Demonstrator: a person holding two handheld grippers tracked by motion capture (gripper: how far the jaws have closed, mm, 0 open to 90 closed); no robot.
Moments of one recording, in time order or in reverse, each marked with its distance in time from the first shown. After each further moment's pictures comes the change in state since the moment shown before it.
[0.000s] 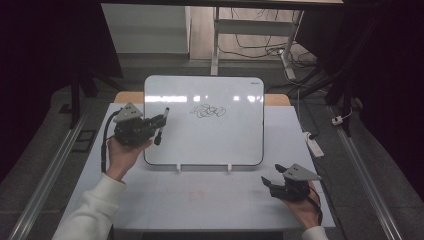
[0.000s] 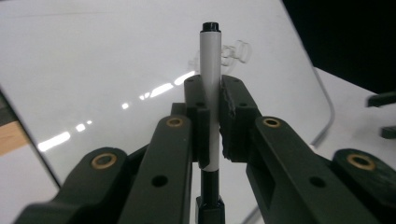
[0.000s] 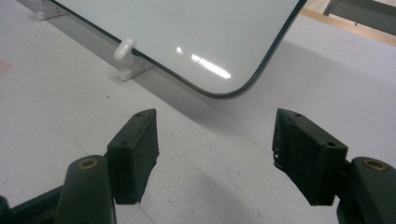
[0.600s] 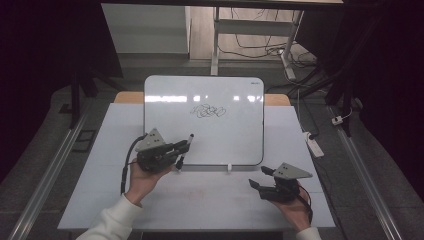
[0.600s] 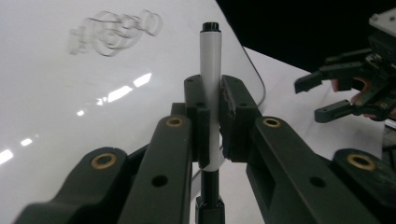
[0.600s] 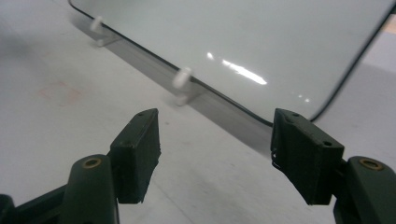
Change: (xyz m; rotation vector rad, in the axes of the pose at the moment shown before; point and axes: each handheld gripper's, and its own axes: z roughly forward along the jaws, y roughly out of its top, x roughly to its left) left arm -0.060 -0.033 0.024 -0.002 -0.162 0.040; right arm 0.027 0.022 0.007 -0.014 0.147 0.053
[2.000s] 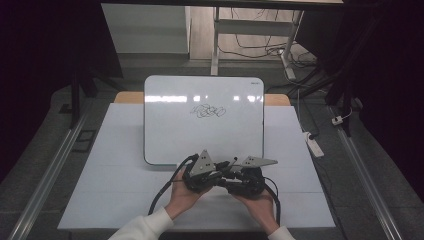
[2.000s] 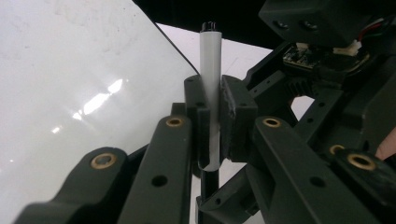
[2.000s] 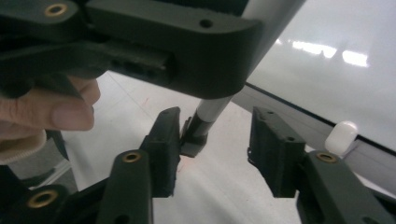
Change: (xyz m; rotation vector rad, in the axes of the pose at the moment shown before) left arm -0.081 -0.010 0.081 0.042 -0.097 0.157; right arm 0.054 0.043 0.056 0.056 0.255 0.227
